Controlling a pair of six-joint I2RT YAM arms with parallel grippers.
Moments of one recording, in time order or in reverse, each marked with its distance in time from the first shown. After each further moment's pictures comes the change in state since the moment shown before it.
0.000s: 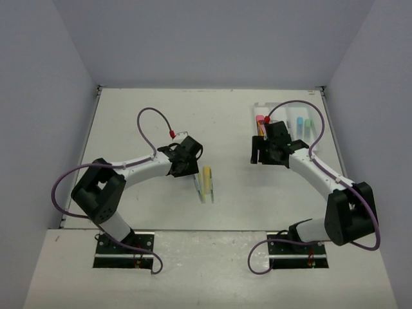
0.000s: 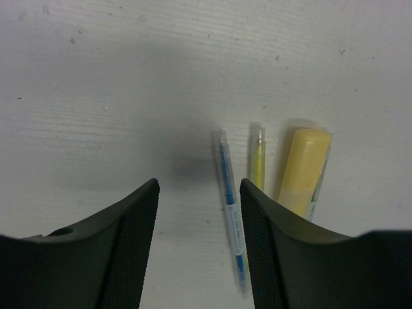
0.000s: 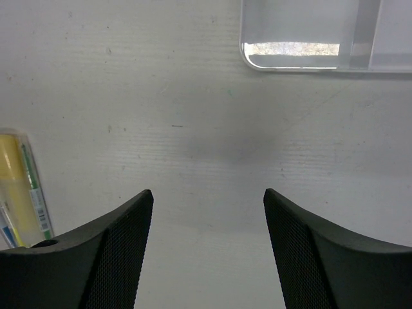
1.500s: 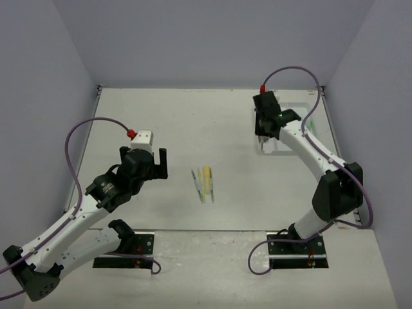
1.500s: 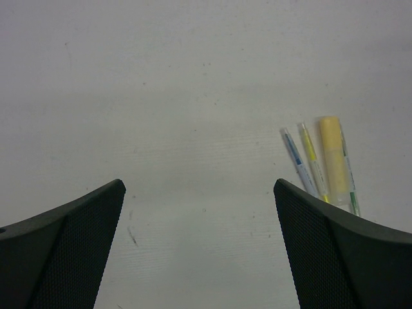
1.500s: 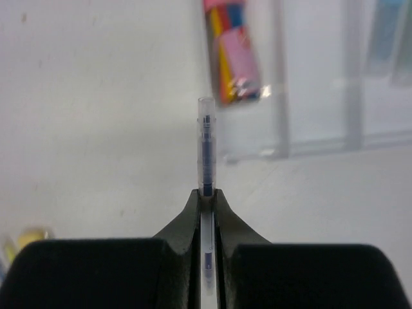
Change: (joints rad) left arm 0.019 -0.830 -0.161 -0.200 -0.199 0.437; right arm 0.117 0.203 0.407 -0.199 0.287 0.066
